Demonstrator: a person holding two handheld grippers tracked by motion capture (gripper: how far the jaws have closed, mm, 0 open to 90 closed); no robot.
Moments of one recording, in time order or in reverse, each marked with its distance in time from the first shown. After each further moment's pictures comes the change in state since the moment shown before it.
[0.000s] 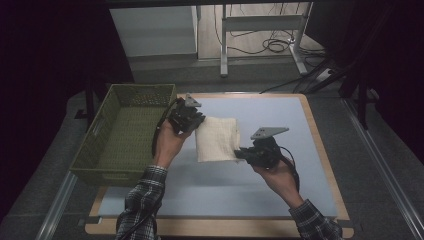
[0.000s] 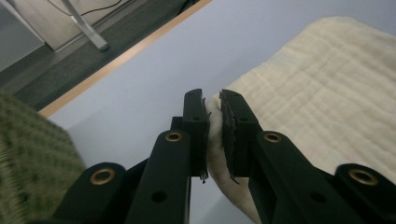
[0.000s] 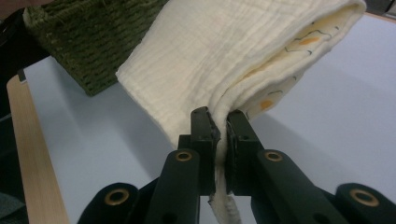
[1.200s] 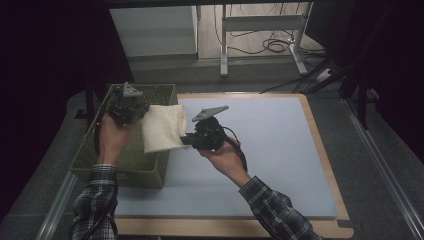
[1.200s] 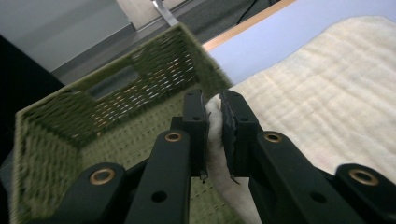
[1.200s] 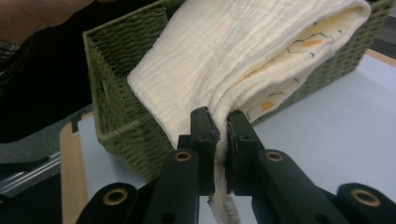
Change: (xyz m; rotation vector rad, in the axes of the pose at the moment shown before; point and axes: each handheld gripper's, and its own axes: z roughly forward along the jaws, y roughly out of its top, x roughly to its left) left arm 0.090 -0.048 -0.096 0.021 0.232 -0.086; right arm 0.071 0.097 0.086 -0.032 0.158 -0.068
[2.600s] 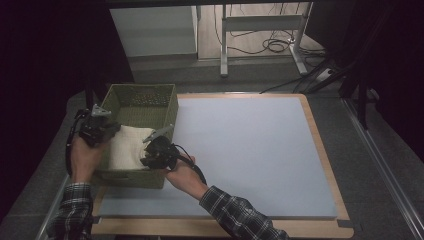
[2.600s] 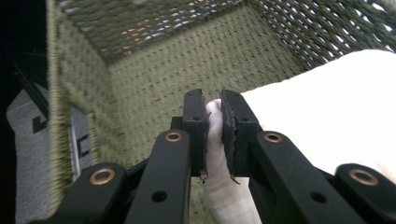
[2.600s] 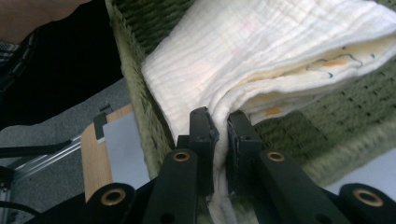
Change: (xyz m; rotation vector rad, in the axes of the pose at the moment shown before) left arm 0.045 -0.089 0.001 0.112 0.024 -0.092; right arm 0.070 -0.002 0.107 0.121 0.062 0.010
